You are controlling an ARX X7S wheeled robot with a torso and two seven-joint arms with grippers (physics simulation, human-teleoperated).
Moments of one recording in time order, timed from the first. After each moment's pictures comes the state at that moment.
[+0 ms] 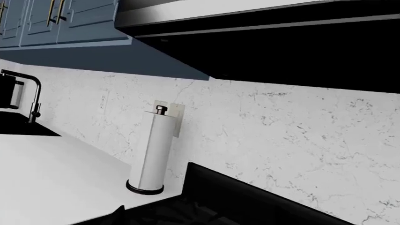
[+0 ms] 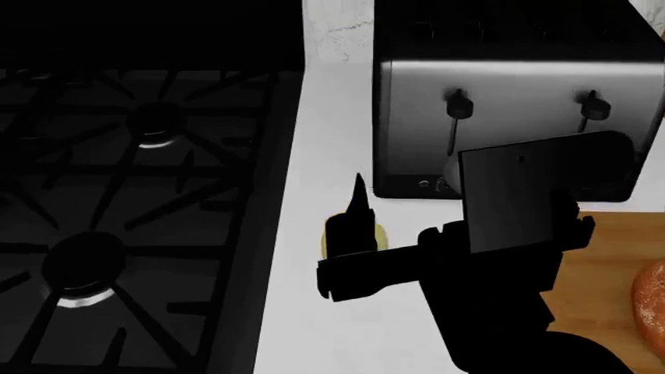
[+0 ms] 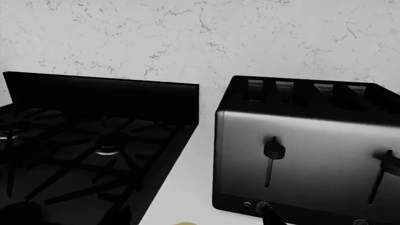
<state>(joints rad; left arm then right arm) -0.51 -0.16 -0.19 0.89 -0.16 -1.00 -0.58 0.73 0.15 0.10 -0.75 0.52 1.51 0.10</state>
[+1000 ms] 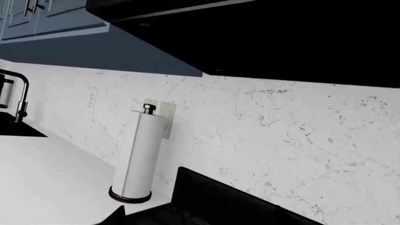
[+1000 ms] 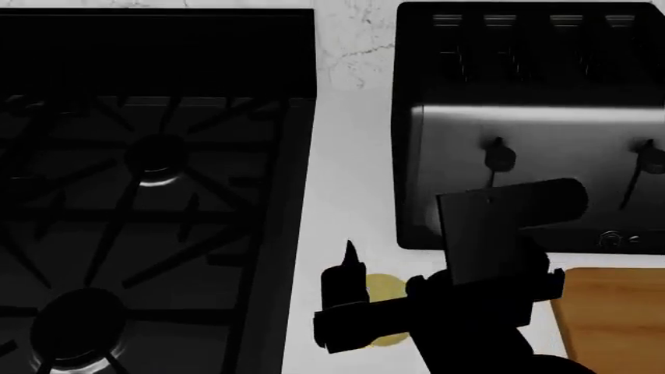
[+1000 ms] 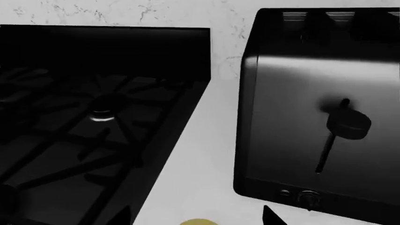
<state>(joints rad) -0.50 -0.17 -0.19 0.89 -0.19 -0.99 -0.61 0.67 0.21 0.12 -0.64 0.81 1.56 0.30</state>
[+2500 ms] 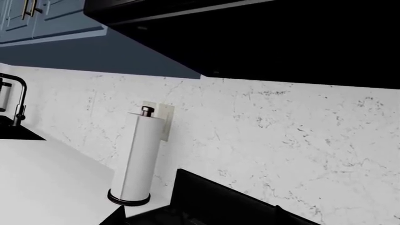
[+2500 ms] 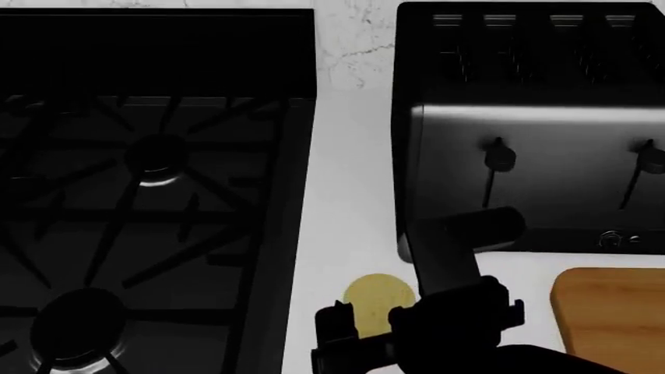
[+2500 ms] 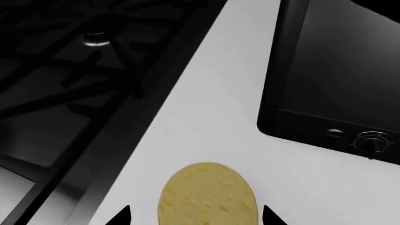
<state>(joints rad) -0.50 -0.20 -0.17 0.89 -0.23 -0.98 -0.64 0.67 0.33 -0.10 -0.32 0.91 1.40 0.32</state>
